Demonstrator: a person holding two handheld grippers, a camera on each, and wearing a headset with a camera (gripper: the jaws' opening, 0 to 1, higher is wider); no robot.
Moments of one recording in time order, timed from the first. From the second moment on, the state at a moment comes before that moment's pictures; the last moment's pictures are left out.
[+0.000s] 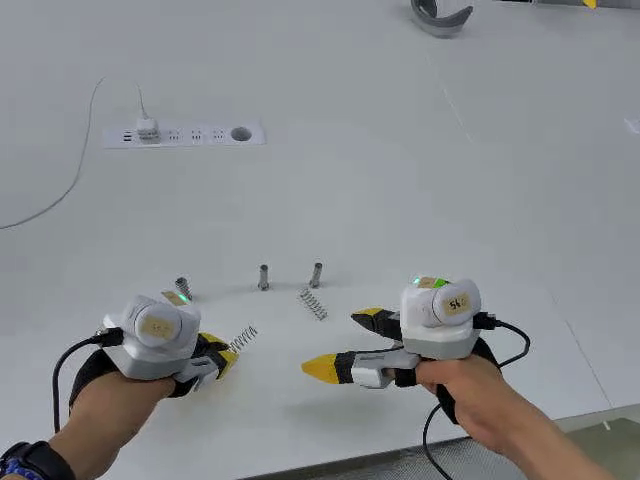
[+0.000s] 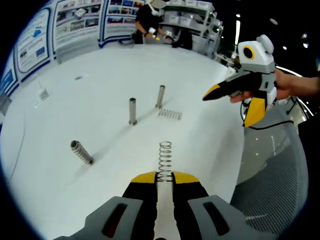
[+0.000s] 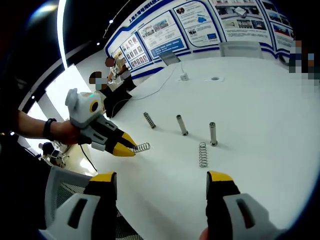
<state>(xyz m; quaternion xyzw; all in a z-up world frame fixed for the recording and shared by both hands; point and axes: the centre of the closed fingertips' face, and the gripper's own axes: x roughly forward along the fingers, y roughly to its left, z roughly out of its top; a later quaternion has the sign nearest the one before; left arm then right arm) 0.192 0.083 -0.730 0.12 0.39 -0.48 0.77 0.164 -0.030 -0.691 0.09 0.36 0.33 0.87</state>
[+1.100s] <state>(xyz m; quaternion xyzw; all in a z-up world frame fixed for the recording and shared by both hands) 0.187 0.065 -0.666 0.16 0.32 -0.53 0.77 0.180 0.010 -0.658 0.09 0.34 0.42 0.84</state>
